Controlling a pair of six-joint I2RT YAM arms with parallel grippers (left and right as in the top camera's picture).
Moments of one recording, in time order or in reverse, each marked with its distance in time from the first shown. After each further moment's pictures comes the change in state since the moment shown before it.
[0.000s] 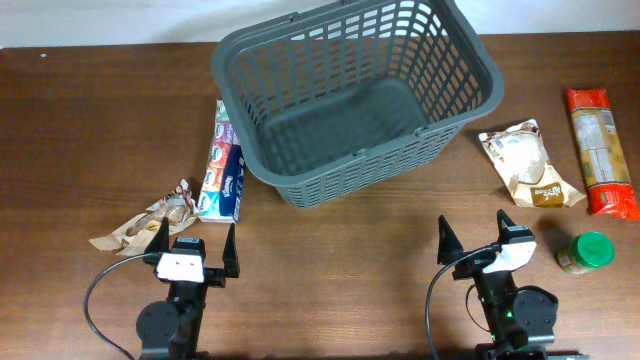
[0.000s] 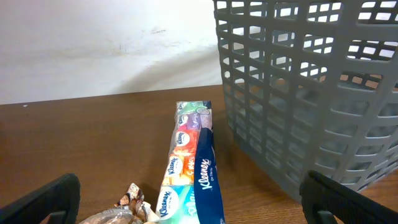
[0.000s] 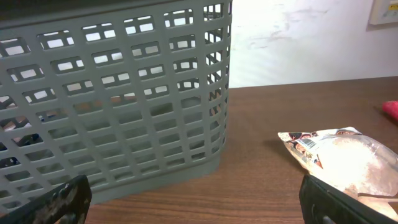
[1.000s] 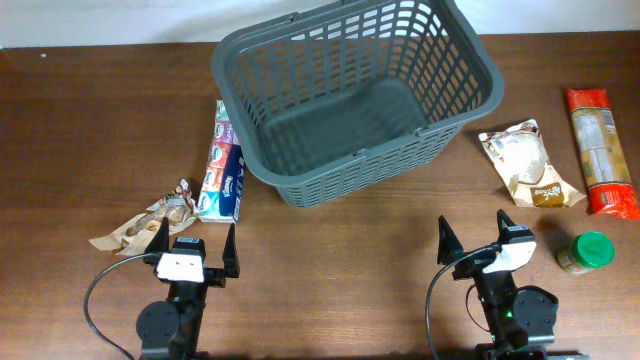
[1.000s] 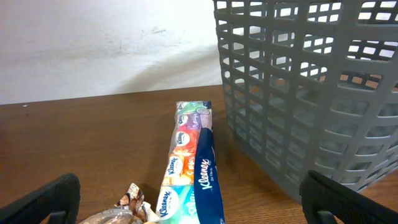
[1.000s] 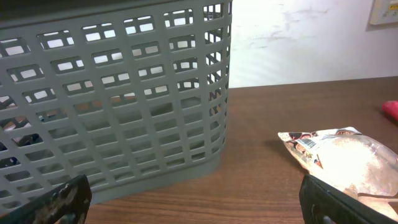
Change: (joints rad) left arm 0.000 0.000 0.000 0.000 0.000 0.000; right arm 0.000 0.000 0.000 0.000 0.000 0.000
